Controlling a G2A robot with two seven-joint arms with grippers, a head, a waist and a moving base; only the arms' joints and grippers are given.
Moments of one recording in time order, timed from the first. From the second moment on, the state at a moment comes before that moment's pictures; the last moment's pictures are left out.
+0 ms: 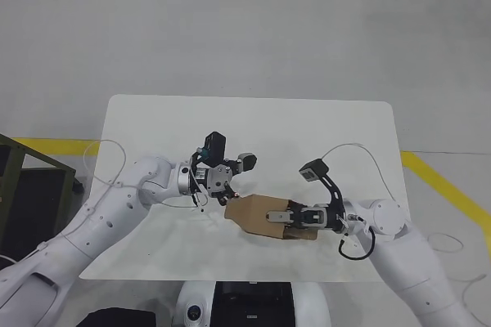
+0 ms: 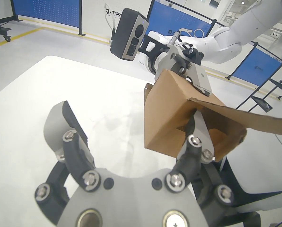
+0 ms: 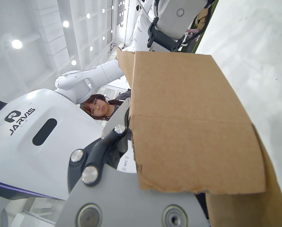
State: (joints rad) left arm 0.91 -0.88 -0.74 -1.48 0.71 -1.01 0.04; right arm -1.26 -1.09 1.09 -1.60 0.56 -0.41 1.23
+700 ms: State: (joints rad) left arm 1.00 -0.86 -0.85 -1.49 0.72 -1.01 0.14; right arm -1.27 -1.08 1.13 -1.57 0.61 -0.42 1.20
